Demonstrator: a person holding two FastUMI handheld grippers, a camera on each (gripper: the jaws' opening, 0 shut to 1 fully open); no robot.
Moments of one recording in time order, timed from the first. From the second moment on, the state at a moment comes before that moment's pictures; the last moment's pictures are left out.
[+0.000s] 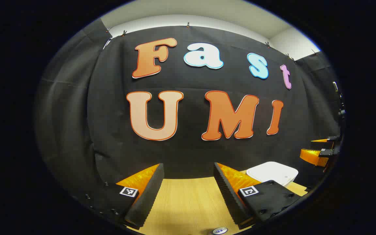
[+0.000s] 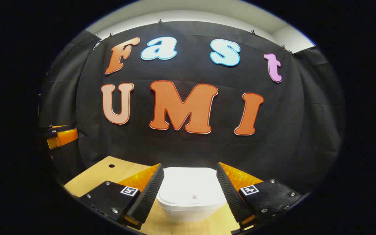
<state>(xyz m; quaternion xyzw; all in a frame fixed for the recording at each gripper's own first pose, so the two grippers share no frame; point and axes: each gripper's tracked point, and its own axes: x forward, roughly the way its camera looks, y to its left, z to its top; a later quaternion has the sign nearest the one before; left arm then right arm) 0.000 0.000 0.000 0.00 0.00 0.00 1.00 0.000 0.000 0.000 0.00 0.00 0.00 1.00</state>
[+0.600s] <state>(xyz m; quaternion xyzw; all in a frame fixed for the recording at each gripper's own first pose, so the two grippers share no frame) 0.006 -0.008 0.009 0.02 -0.02 0.02 1.00 0.029 -0.002 0.001 0.00 0.00 0.04 1.00</state>
